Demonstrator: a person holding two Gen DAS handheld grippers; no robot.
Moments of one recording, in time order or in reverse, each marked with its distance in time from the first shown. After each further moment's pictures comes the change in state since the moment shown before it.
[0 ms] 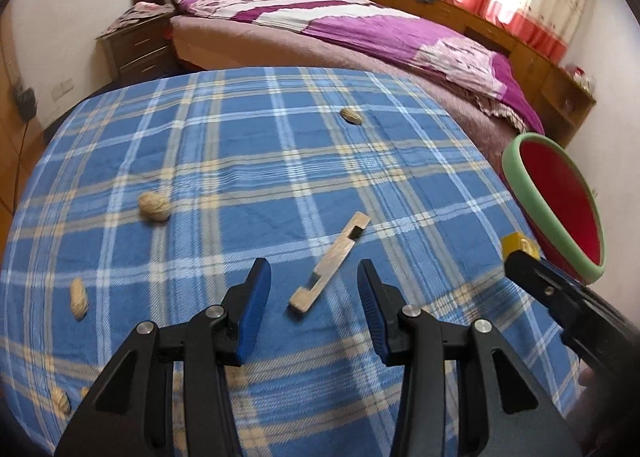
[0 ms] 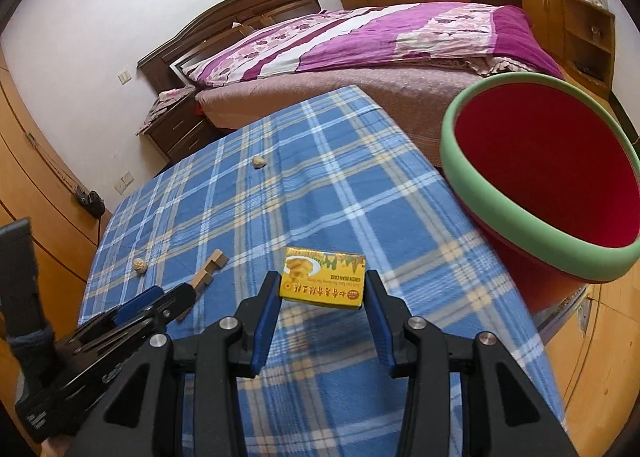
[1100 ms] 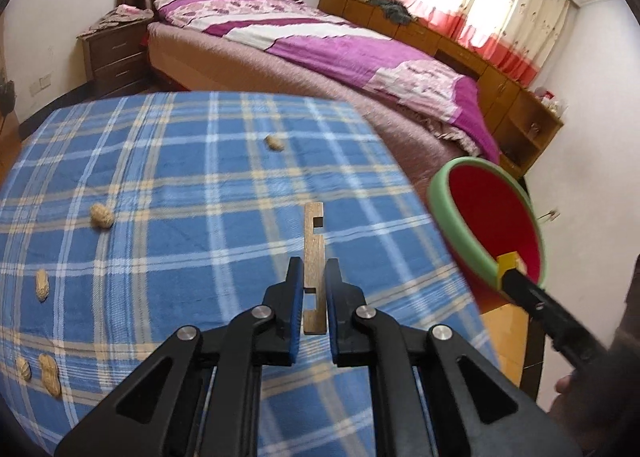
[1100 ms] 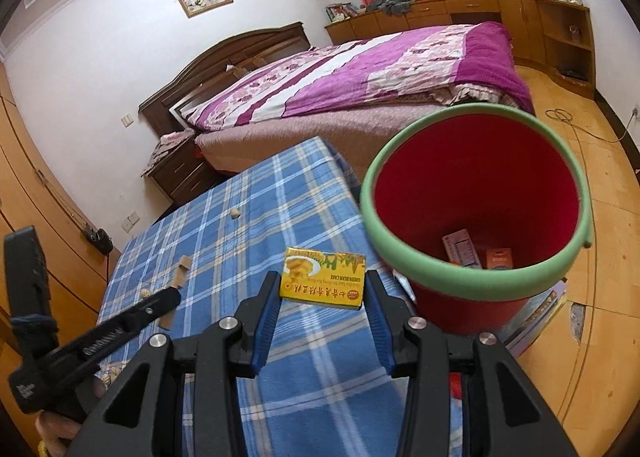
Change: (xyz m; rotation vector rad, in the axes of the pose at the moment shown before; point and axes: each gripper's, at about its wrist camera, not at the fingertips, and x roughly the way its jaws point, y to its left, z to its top) left arm -0.039 -0.052 0.006 -0.047 -0.074 -0.153; right arm -0.068 -0.063 0.005 0.056 -0.145 0.021
